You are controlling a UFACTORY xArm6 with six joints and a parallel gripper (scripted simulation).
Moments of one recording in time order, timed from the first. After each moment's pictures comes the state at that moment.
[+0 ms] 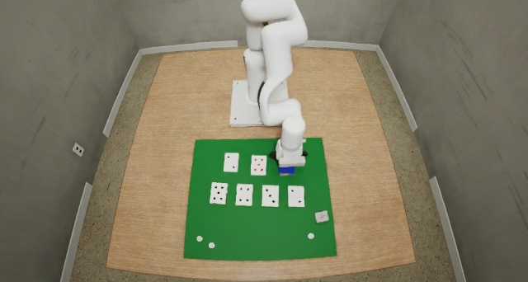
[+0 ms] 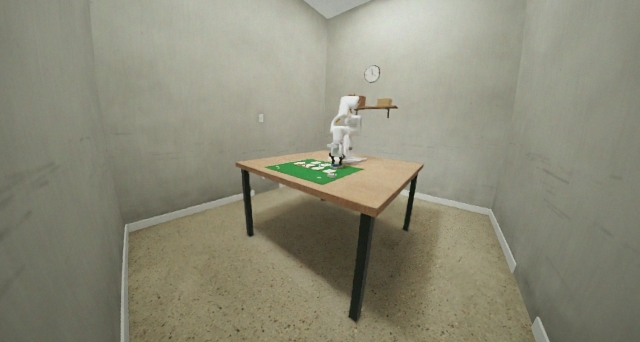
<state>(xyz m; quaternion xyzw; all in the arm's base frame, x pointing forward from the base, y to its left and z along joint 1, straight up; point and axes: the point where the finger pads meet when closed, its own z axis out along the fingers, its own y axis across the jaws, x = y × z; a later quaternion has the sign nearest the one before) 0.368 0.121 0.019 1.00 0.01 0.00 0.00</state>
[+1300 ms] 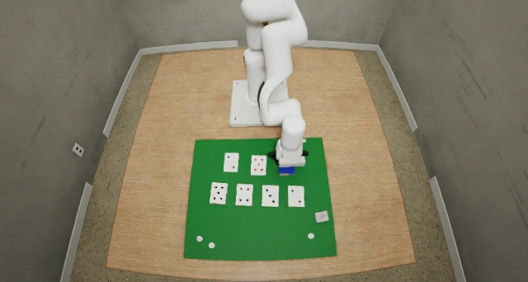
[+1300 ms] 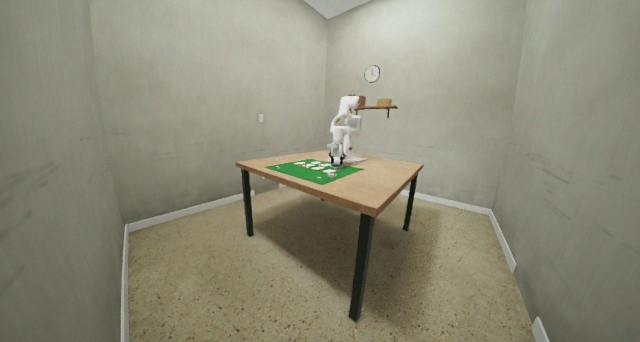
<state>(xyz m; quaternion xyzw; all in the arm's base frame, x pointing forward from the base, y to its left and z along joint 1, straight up) 0.368 0.121 0.019 1.00 0.01 0.00 0.00</state>
